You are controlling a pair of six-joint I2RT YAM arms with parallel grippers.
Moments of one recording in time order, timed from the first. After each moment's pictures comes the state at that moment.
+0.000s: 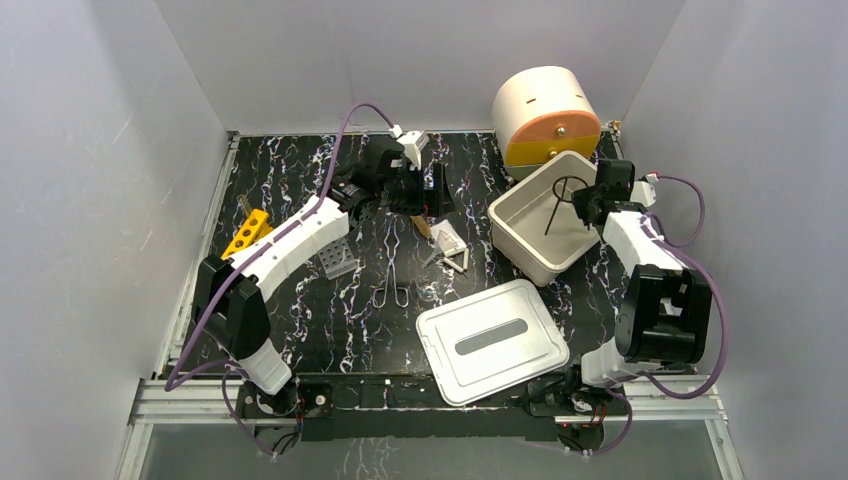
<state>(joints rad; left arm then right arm) -0.63 1.64 1.45 -0.40 0.25 -0.46 -0.07 1.50 1.01 -0.25 0.16 1.14</state>
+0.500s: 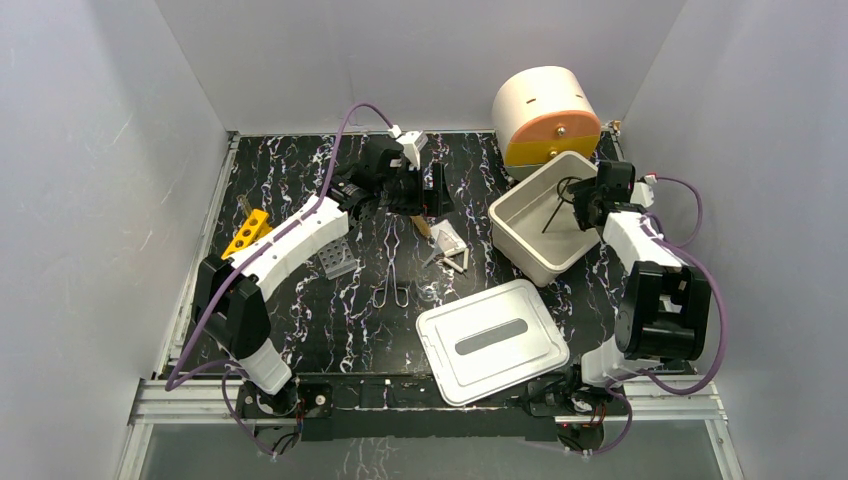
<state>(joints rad) -0.63 1.65 1.45 -0.41 0.25 -0.46 -0.08 1.53 1.00 -0.21 0.12 1.15</state>
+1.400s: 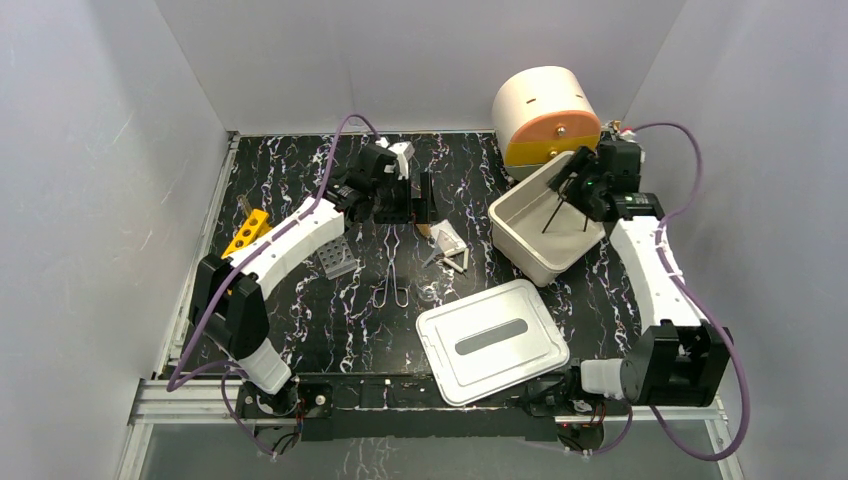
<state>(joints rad) -0.59 1.64 1.40 -0.49 0.20 -0.48 -0.01 1.29 1.17 -0.52 -0.01 0.64</state>
